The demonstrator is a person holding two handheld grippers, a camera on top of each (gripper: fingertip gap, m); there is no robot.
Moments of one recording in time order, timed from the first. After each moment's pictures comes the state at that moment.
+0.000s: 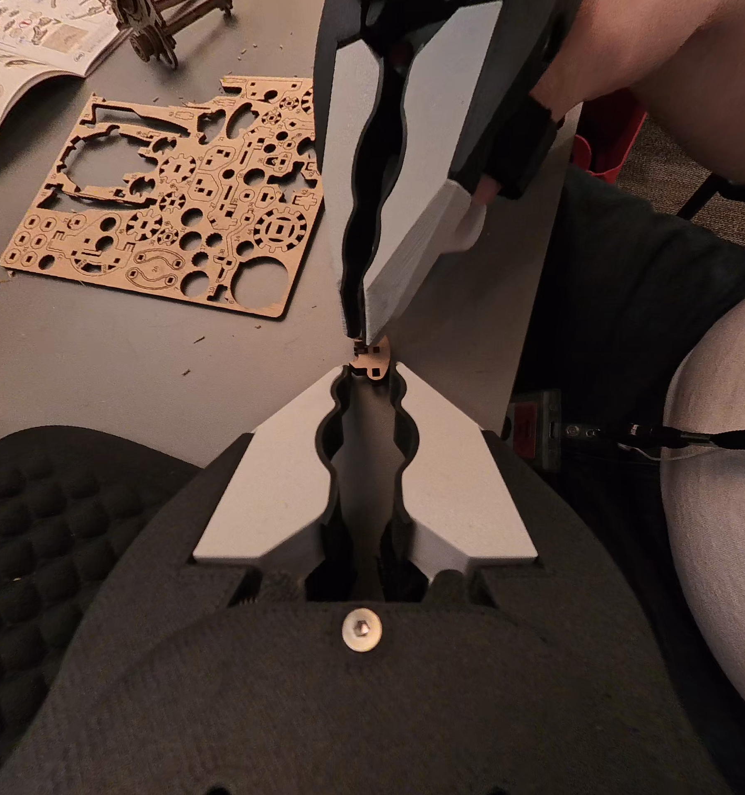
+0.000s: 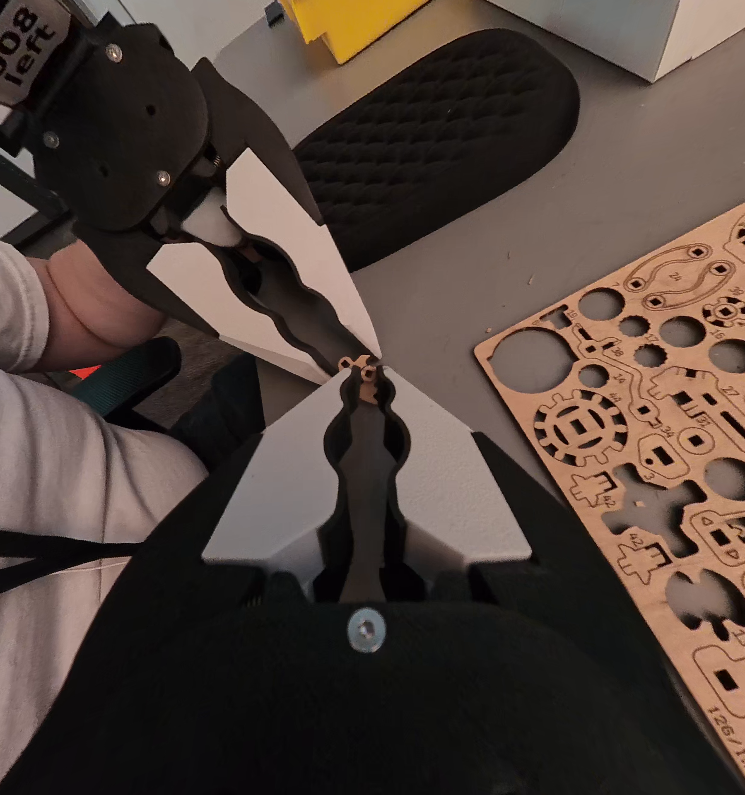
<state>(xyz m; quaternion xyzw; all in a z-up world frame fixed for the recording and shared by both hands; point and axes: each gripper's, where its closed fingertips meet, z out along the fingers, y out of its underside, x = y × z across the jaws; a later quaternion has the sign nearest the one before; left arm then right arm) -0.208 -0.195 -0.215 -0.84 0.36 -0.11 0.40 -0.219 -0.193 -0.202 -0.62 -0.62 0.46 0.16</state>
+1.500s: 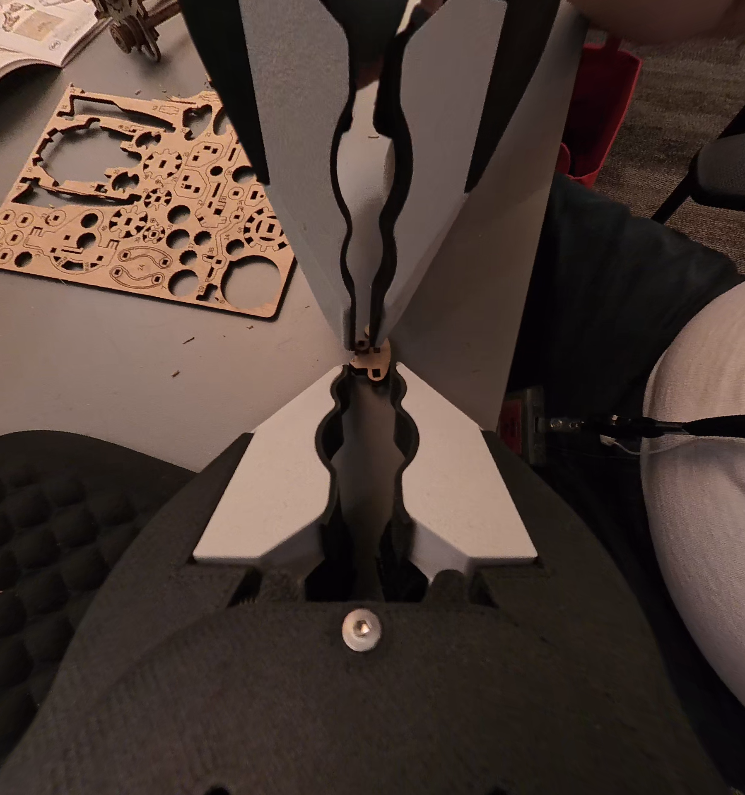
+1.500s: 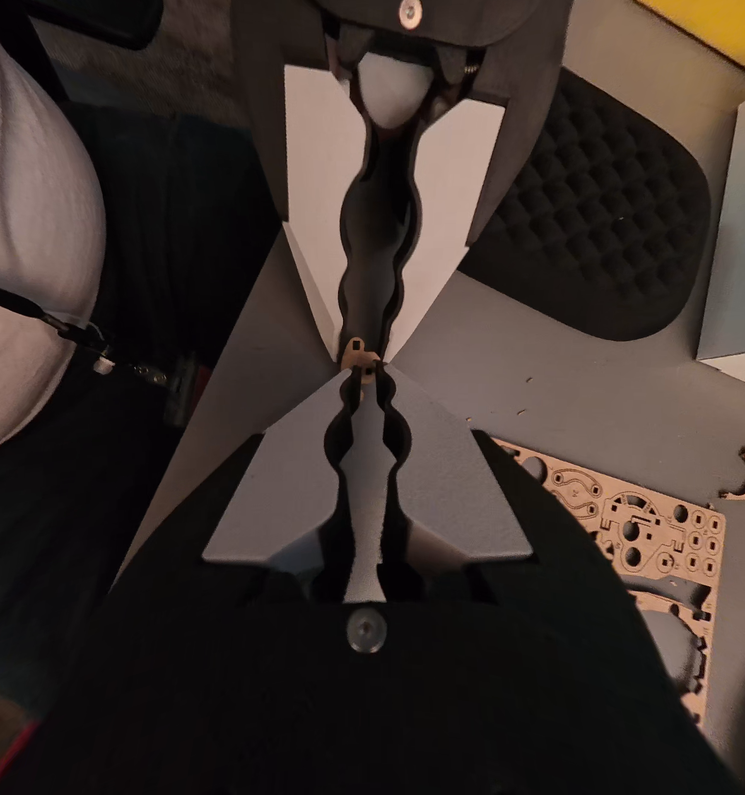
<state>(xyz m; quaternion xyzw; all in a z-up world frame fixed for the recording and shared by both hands) -0.207 -0.197 -0.215 -0.84 0.36 -0.13 0.40 -0.217 -0.199 -0.205 -0.30 -0.89 0.28 0.20</state>
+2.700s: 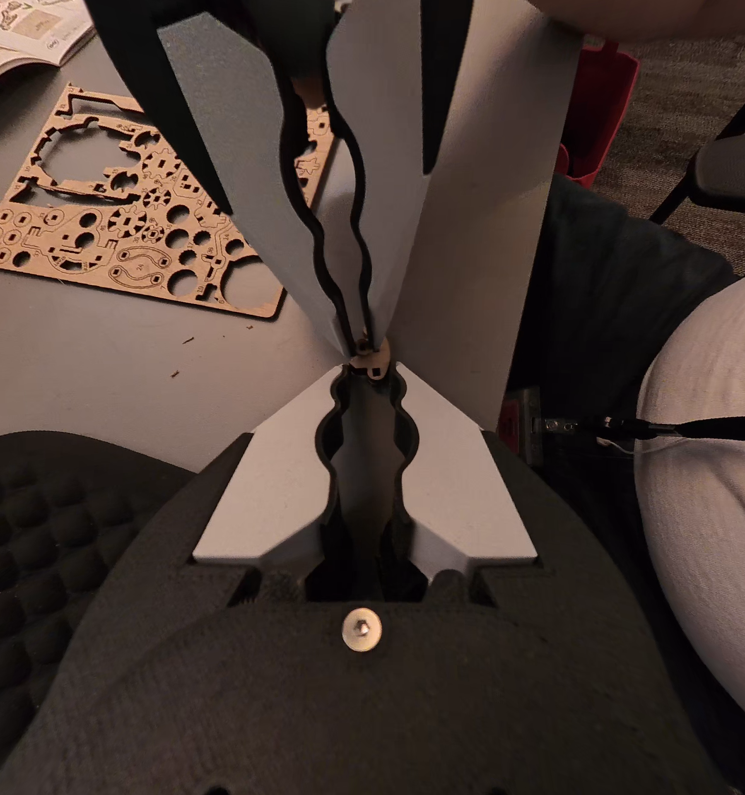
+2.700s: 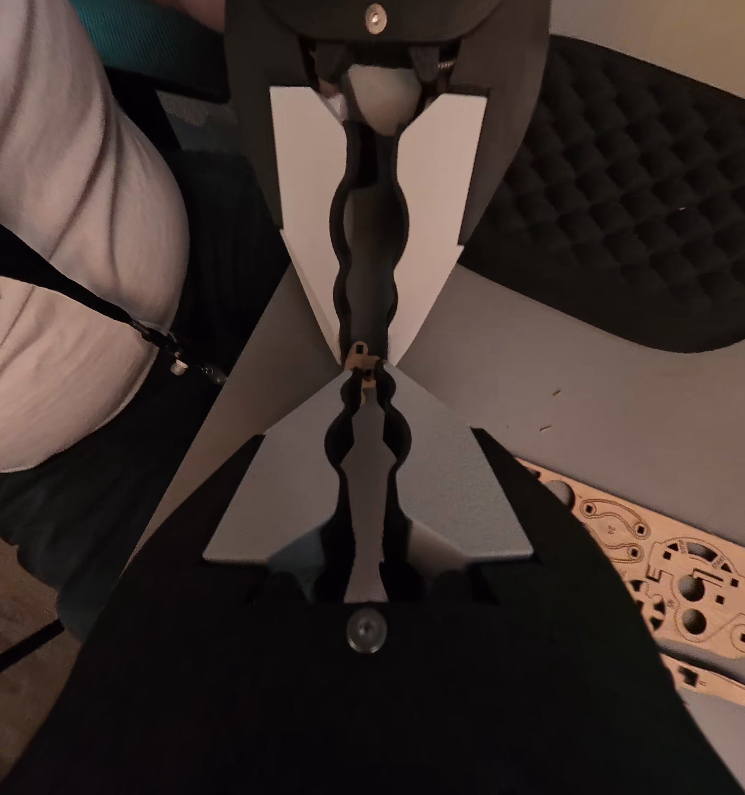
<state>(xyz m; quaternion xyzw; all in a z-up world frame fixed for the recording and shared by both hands) -0.207 -0.197 -0.215 -0.84 0.36 -0.13 0.40 -0.216 -0.202 -0.205 -0.29 -0.89 0.34 0.10</state>
